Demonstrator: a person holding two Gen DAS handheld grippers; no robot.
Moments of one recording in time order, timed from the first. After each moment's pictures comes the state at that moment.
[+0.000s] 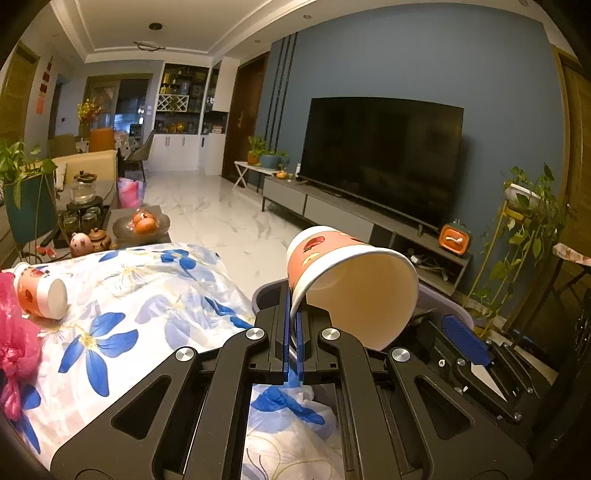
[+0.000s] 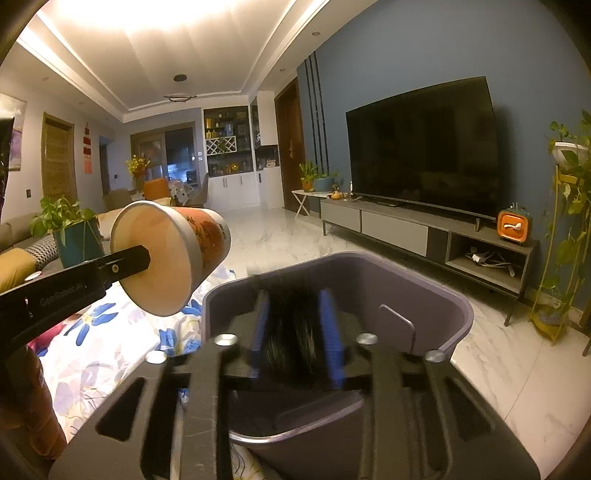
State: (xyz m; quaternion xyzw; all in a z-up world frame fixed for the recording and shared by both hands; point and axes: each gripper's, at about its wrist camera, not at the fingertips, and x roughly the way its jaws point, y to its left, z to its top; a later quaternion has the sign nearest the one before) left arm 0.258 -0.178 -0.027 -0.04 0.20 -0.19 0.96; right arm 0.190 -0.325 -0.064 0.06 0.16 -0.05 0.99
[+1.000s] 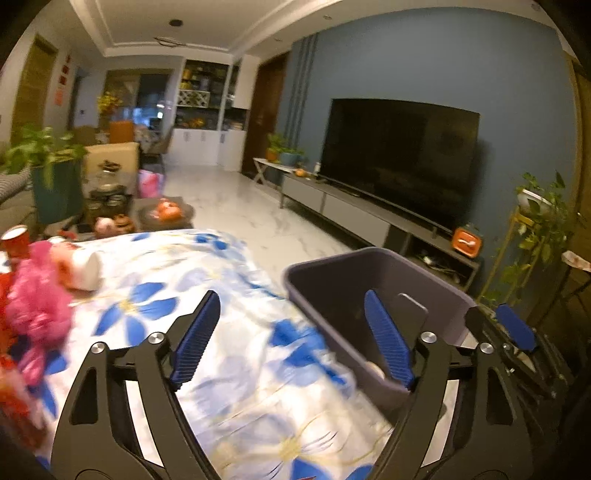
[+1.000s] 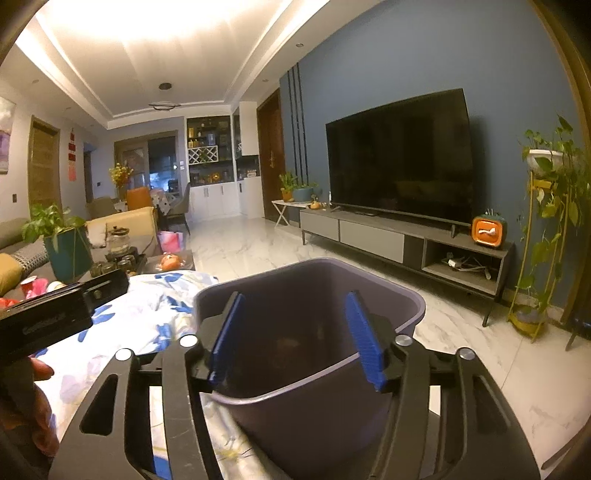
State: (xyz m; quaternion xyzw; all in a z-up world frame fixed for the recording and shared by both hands) left arm 0.212 -0.142 -0.034 -0.05 0.21 -0.14 0.97; right arm 0.145 -0.320 -0.056 0.05 0.13 -0.09 0.99
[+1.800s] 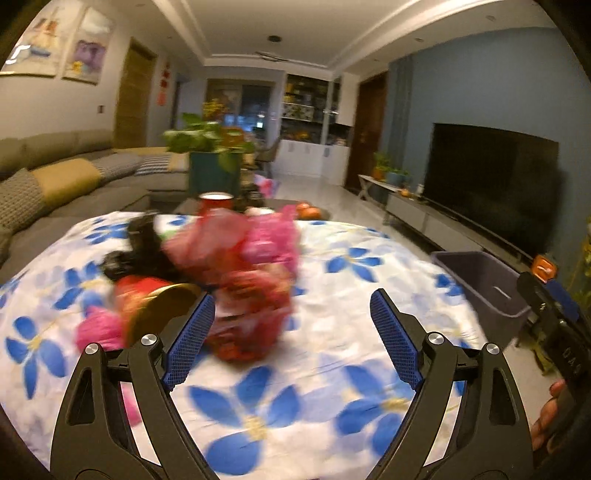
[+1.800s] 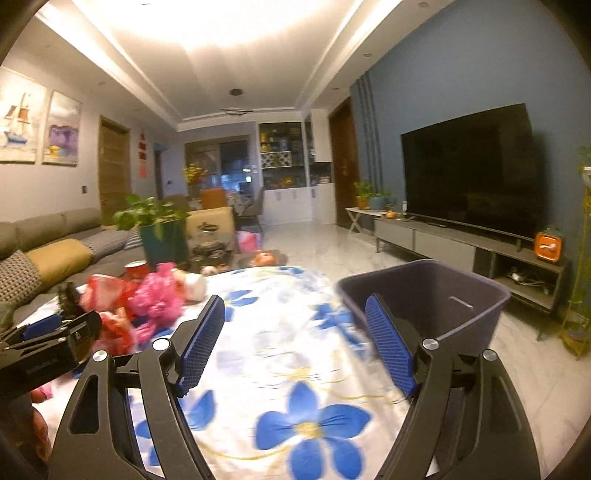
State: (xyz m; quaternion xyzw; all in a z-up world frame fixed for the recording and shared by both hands) left arm 0.070 0.027 -0.038 -0.08 0.19 0.07 0.98; right arm 0.087 -0.204 -0.036 0.04 0.12 0.06 0.99
